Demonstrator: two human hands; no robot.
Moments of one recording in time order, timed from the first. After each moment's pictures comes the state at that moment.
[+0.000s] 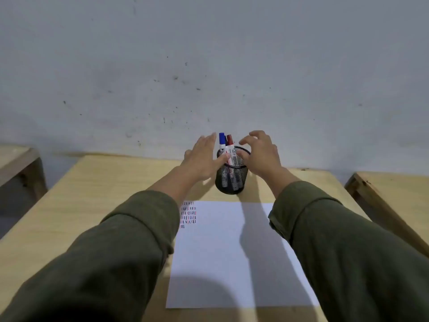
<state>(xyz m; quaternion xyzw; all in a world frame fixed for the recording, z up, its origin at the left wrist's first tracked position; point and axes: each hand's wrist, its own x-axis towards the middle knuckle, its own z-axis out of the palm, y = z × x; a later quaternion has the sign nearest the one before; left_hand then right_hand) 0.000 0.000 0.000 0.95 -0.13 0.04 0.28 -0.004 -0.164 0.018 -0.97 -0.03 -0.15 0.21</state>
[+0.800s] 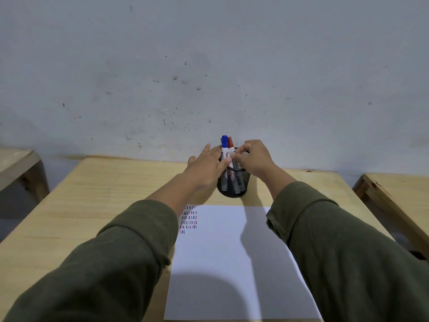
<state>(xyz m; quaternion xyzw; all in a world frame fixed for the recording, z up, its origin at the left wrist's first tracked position) 0.002 -0.005 -0.010 0.95 -0.17 0.01 0.26 0.017 -0.153 0.006 -0.92 0.00 -0.09 0.38</state>
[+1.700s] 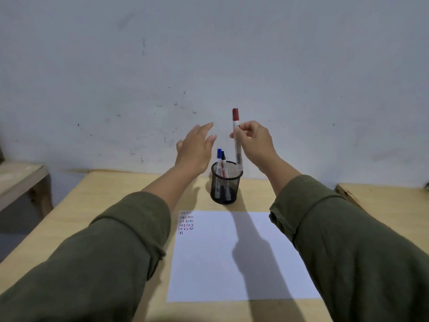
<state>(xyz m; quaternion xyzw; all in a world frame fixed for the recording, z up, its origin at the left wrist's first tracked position) -0.042 0.003 0.075 0.91 -0.11 0.19 0.36 -0.043 -0.148 0.096 -0.83 -0.05 -0.20 0.53</state>
